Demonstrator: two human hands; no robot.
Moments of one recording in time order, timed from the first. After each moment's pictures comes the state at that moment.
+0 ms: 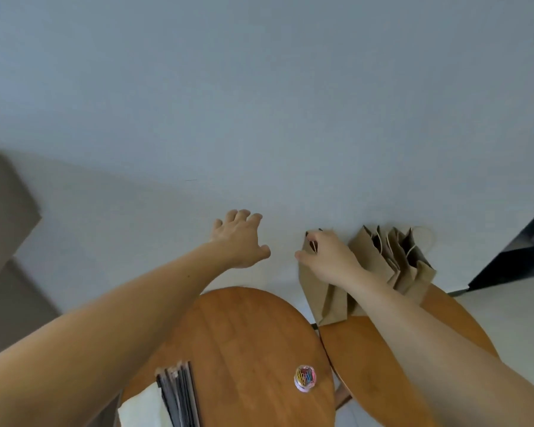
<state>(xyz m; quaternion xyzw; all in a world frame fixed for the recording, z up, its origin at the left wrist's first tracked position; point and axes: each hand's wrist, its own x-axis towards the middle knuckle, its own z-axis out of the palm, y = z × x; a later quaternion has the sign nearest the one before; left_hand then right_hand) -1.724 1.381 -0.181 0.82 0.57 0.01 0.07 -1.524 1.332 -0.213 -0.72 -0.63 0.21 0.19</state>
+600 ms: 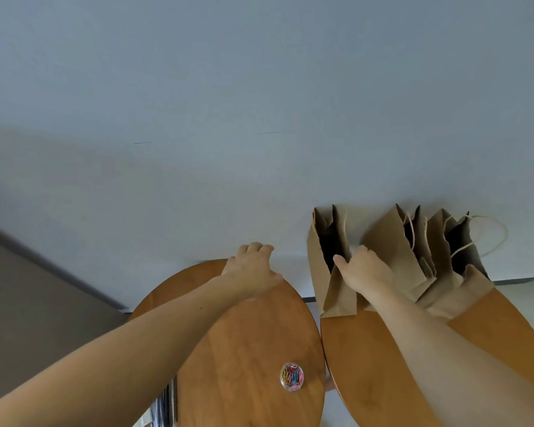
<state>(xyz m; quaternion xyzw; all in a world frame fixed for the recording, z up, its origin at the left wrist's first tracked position) -1.620 1.430 -0.312 0.73 0.64 -0.07 0.24 -1.384 1.445 -0.374 -0.80 -0.56 0.21 0.05</state>
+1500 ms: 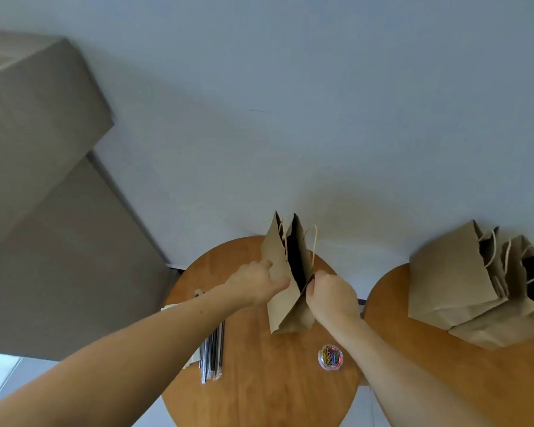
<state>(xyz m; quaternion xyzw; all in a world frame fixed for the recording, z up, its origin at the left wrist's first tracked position) -1.762 1.332 -0.354 0.62 0.71 0.00 0.35 -1.582 1.339 -0.367 -0.65 -0.74 0.15 0.05</state>
